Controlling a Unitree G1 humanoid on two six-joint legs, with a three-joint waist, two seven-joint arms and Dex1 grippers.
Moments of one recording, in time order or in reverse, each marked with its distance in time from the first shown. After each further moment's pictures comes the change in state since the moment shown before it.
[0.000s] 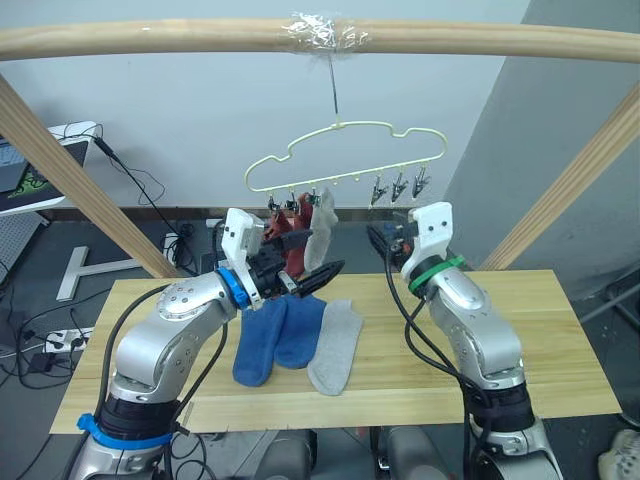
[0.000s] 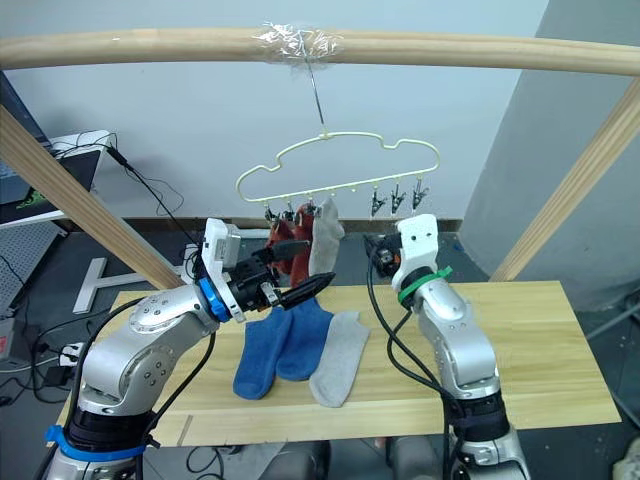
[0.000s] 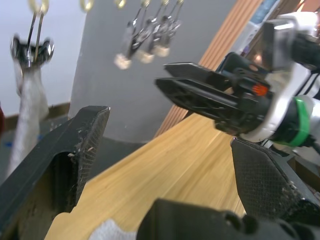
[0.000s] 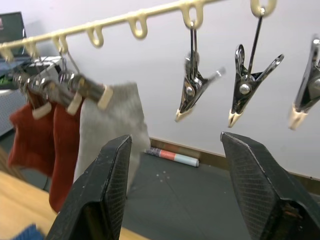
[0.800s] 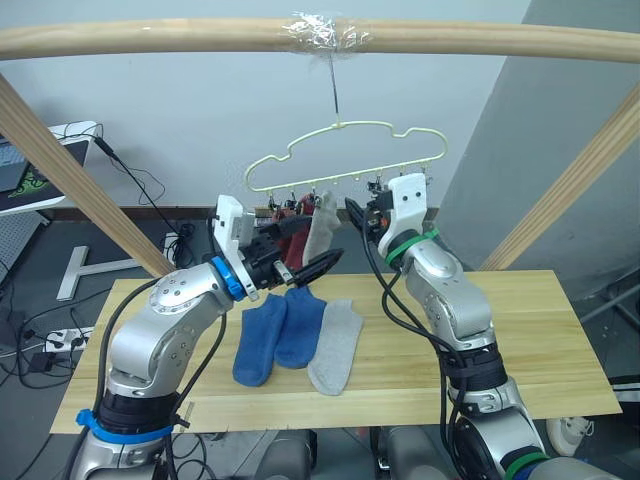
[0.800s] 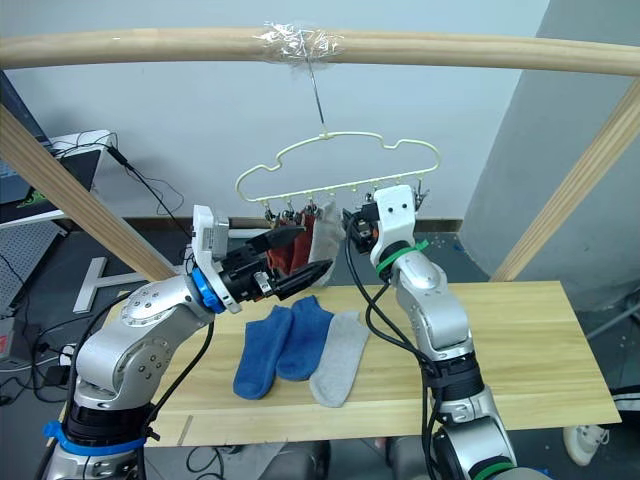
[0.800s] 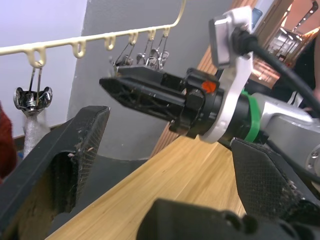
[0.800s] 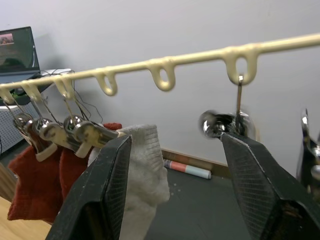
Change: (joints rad) left arm -0.033 -0.015 0.040 -0.008 -0.021 -0.002 -0.008; right arm -0.190 0.066 0.001 0.214 0.001 -0.055 -0.009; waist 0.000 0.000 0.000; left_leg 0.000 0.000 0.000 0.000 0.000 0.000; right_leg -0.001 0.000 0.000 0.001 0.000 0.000
